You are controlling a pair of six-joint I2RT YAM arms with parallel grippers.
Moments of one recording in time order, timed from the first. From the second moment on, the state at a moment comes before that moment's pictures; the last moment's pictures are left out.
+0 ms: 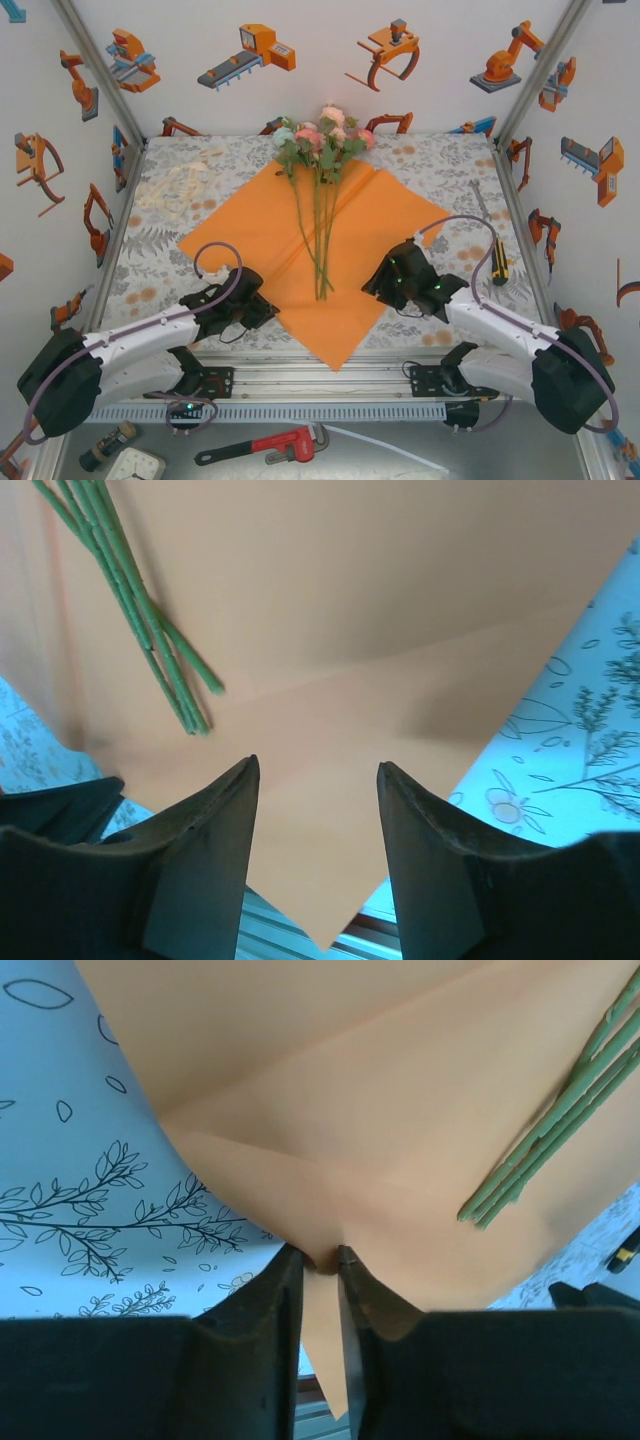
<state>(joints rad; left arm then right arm) -0.85 1.03 0.37 -0.29 -0.16 -1.49 0.64 1.07 0.50 -0.34 0.00 1.03</state>
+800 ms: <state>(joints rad) -0.81 1.11 0.37 -0.16 -0.08 -1.49 0.61 0.99 0.28 -0.09 -0.17 1.20</state>
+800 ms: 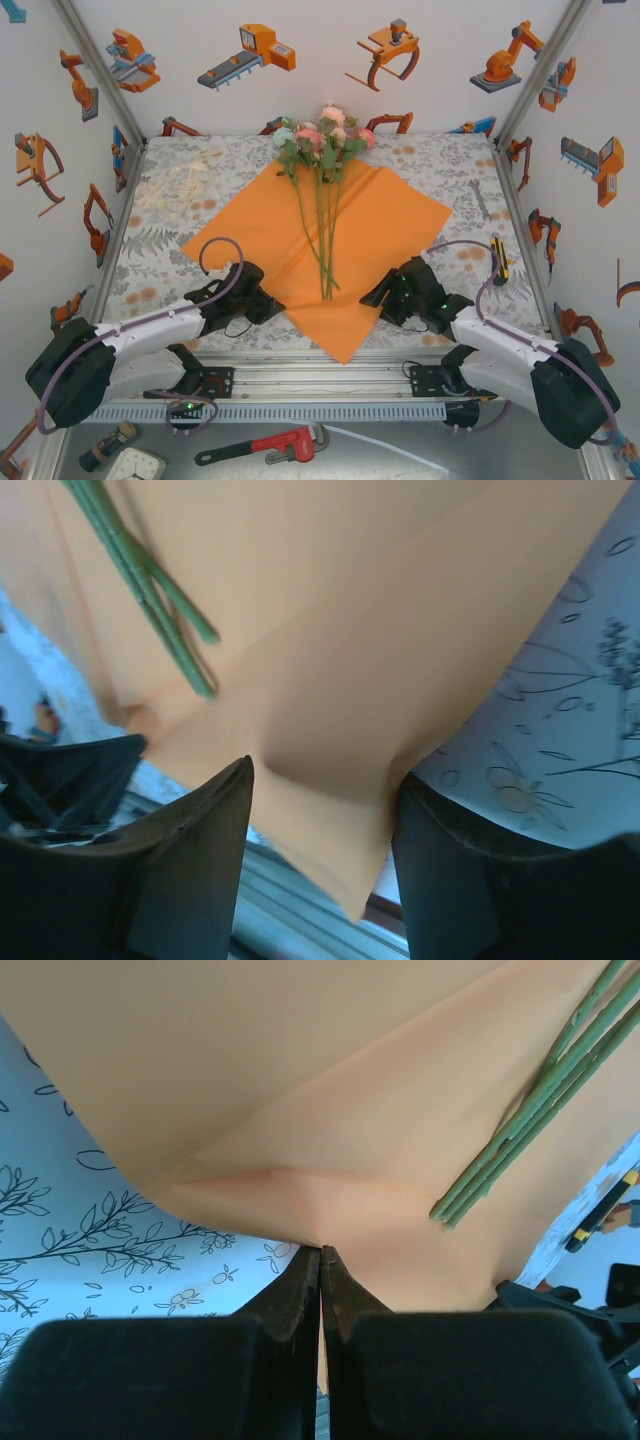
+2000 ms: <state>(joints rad) -0.94 1.01 0.33 0.17 -0.05 -0.03 0.57 1.24 0.41 0.10 -0.11 1.45</state>
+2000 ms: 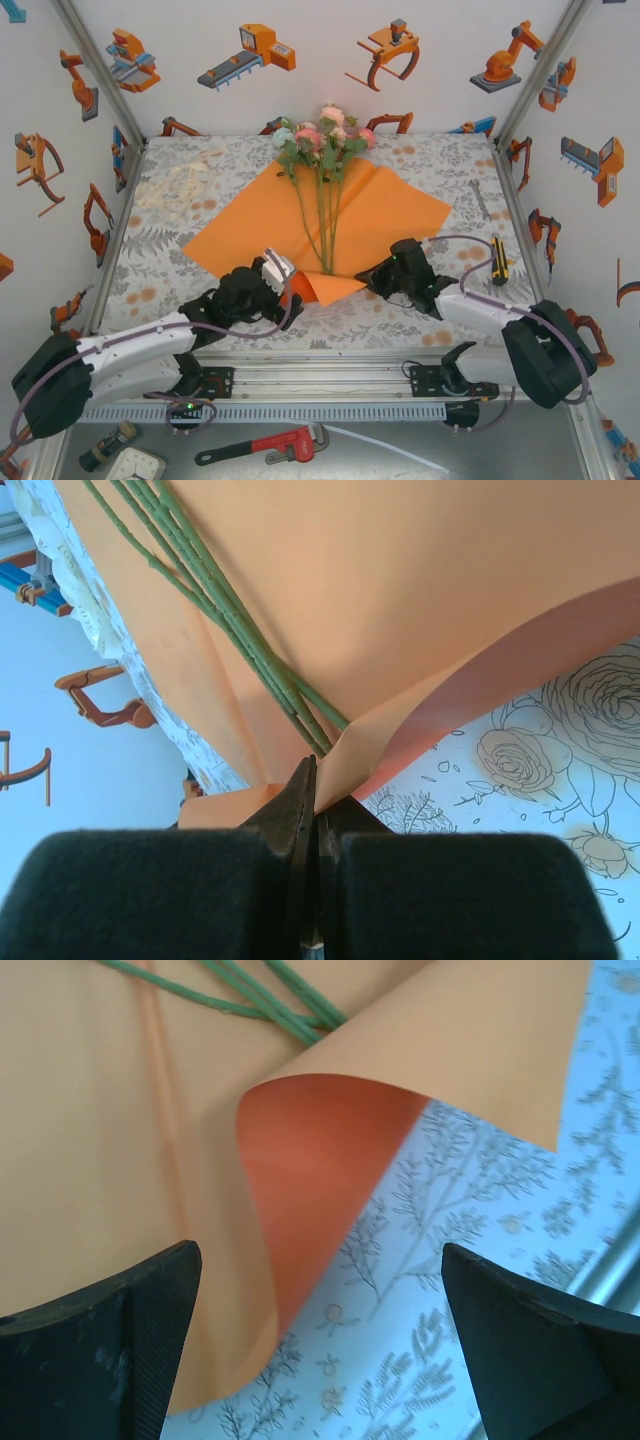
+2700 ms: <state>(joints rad) -0.85 1.42 0.48 0.45 -0.02 -0.22 0.38 0.99 0.78 -0.38 -0.18 0.35</state>
